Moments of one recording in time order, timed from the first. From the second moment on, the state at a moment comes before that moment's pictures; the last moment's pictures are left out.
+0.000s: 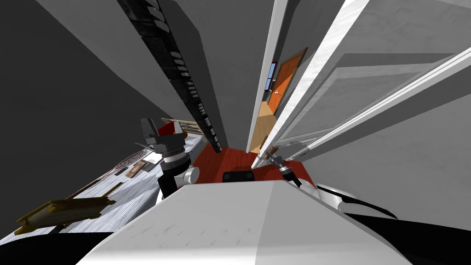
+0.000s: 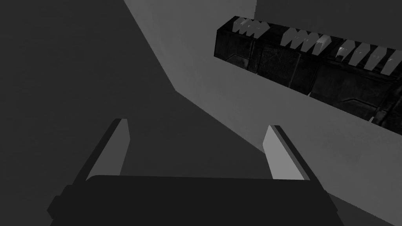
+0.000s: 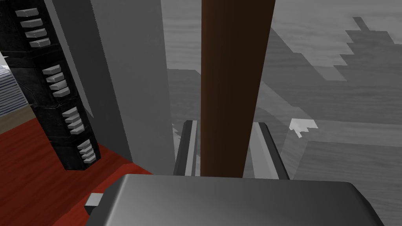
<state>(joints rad) -0.08 -0.66 1.10 -0.51 -0.92 -1.33 -1.83</state>
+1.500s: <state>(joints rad) -0.07 -0.65 1.16 -0.42 -0.93 -1.41 -1.88</state>
